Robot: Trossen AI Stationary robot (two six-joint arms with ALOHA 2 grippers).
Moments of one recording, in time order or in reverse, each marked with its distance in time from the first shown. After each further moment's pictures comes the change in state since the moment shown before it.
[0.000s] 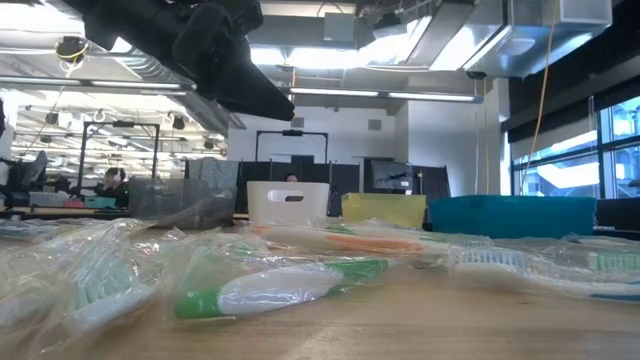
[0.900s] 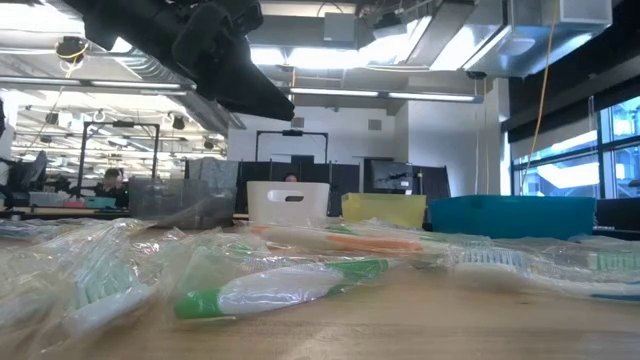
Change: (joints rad) left arm 0.000 0.000 0.000 0.000 0.000 -0.001; right arm 0.001 0.016 0.002 0.033 0.011 -0.001
